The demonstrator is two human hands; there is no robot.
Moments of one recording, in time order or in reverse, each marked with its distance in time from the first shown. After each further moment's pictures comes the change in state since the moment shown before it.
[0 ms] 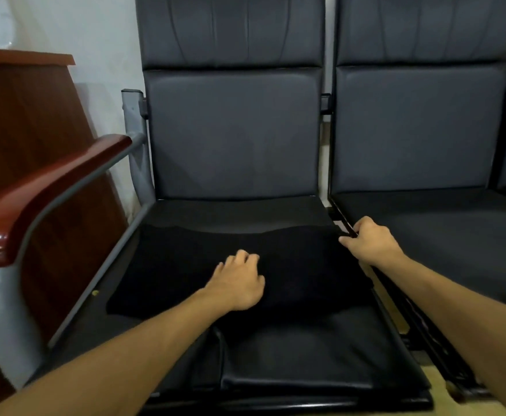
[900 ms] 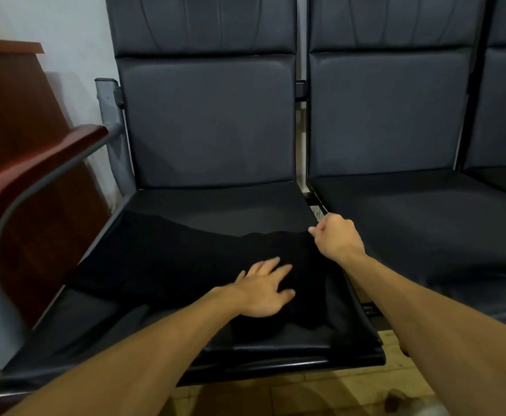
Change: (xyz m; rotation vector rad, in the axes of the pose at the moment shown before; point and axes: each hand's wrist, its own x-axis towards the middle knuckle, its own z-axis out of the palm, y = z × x) left_hand -0.026 0.065 0.029 -0.072 -0.261 0.226; right_hand -0.033 0.010 0.017 0.111 0.062 -0.021
